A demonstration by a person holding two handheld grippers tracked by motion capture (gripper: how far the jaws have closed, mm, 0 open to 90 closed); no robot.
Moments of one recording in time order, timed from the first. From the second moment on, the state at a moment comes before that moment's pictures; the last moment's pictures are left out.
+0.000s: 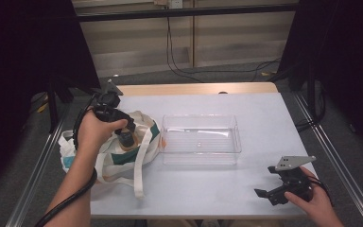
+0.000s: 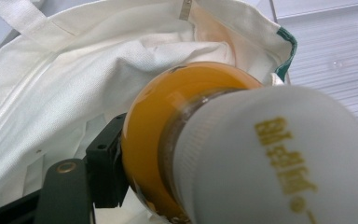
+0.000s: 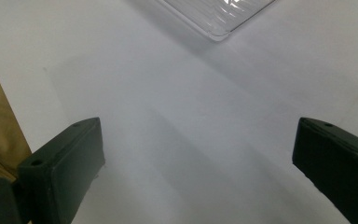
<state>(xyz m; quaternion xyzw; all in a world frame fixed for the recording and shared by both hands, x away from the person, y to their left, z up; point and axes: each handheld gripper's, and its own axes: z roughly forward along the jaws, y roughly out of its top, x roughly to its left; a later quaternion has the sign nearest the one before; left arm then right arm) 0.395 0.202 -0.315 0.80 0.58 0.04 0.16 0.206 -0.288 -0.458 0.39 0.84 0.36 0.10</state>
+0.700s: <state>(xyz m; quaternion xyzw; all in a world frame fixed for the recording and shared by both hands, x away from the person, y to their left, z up) 0.394 0.202 -0.290 0.80 0.57 0.03 0.17 0.206 -0.288 -0.458 0.39 0.84 0.36 0.10</state>
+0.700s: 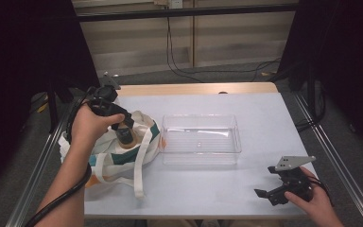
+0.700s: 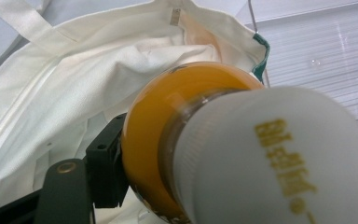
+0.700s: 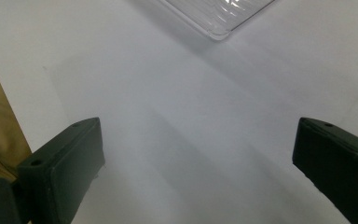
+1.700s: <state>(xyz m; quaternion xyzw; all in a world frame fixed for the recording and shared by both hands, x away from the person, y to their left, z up) 0.391 0.193 -0.252 0.82 0.54 0.02 0.18 0.206 -0.288 -0.458 0.38 0.84 0.36 0.10</state>
